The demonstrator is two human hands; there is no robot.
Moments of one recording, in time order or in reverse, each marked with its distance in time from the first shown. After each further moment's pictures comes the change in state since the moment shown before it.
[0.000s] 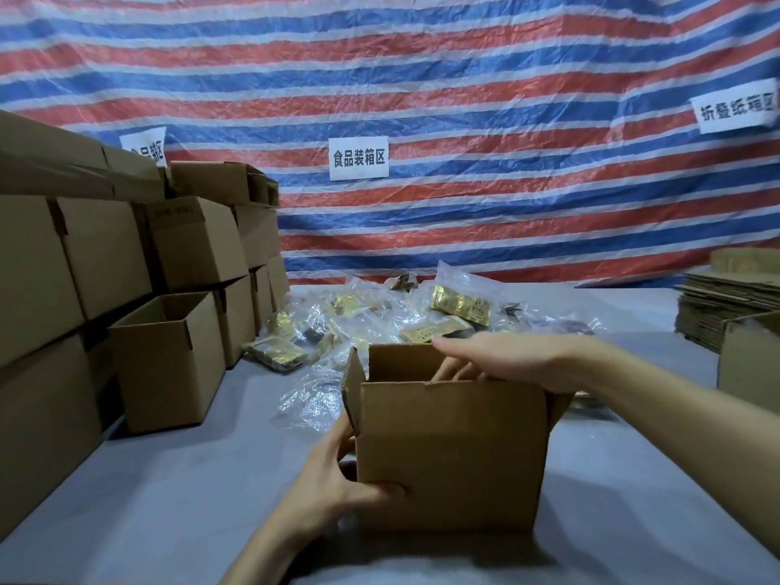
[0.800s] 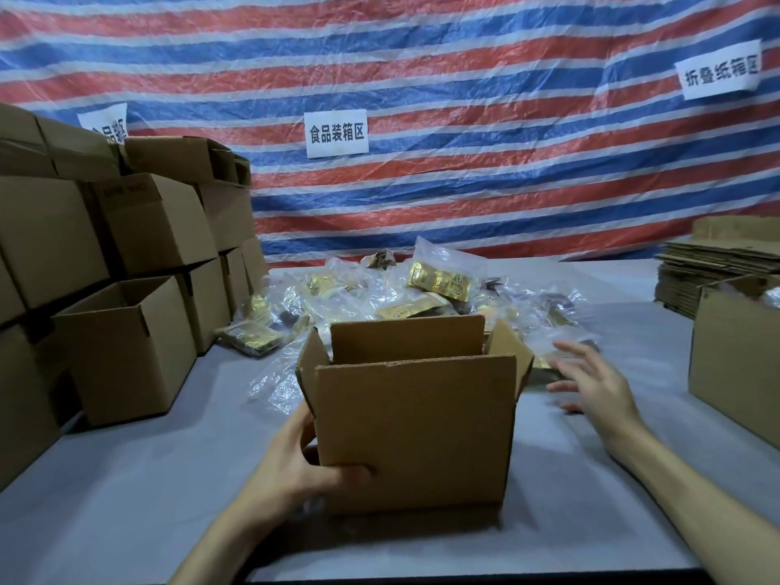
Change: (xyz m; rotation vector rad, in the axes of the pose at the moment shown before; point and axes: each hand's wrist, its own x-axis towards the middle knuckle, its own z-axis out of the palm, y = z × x) left_hand -0.007 0.008 0.002 0.012 0.012 -0.026; right_hand 0.015 0.214 0.020 0.694 1.013 -0.058
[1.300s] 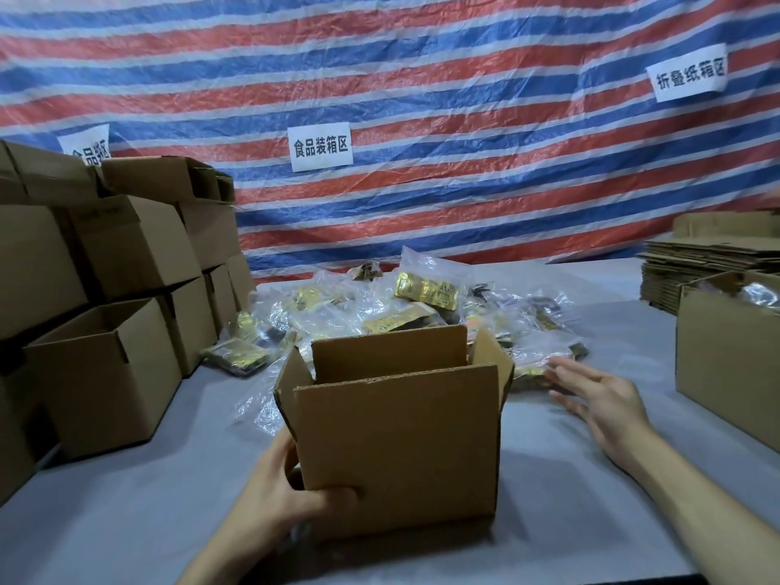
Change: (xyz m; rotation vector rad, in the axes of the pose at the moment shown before) left_hand 0.000 -0.003 -0.001 0.028 0.008 -0.015; right_hand 0.009 0.007 -0.016 0.356 0.017 0.164
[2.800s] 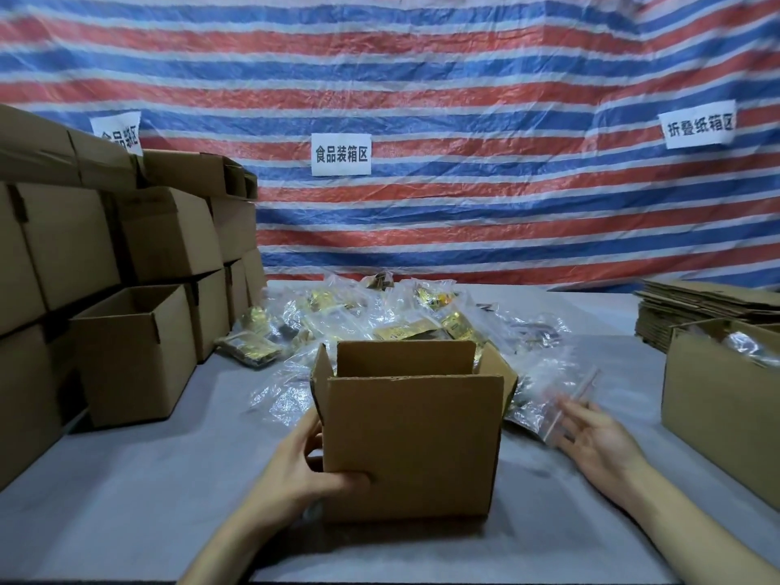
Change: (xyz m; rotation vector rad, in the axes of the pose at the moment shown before) left_hand 0.003 -0.003 0.002 -0.056 0.021 0.028; right_hand -0.033 -0.021 0.004 0.187 -0.095 0.185
